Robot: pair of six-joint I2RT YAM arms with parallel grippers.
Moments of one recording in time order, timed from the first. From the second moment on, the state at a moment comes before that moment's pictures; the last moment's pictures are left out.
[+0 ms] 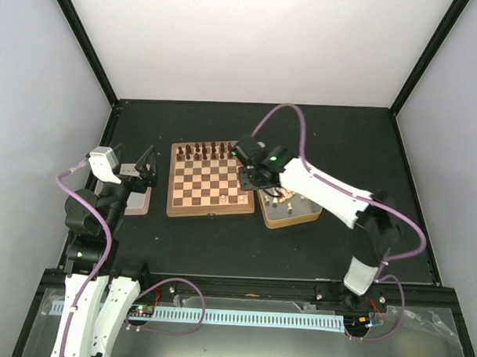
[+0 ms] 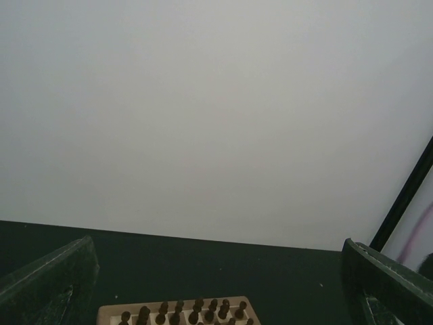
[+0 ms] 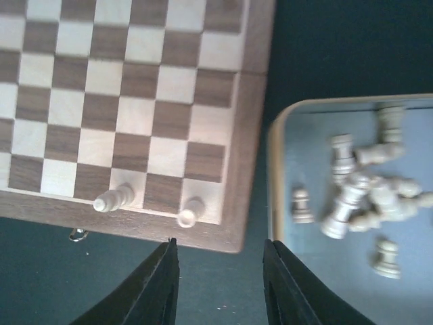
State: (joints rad) left arm -0.07 0.43 0.73 -0.17 0.15 -0.32; right arm 0.88 1.83 1.59 -0.94 0.20 0.62
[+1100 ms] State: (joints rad) left arm -0.05 0.48 0.70 -0.09 0.28 -0.33; right arm 0.59 1.83 1.25 -0.71 0.02 0.39
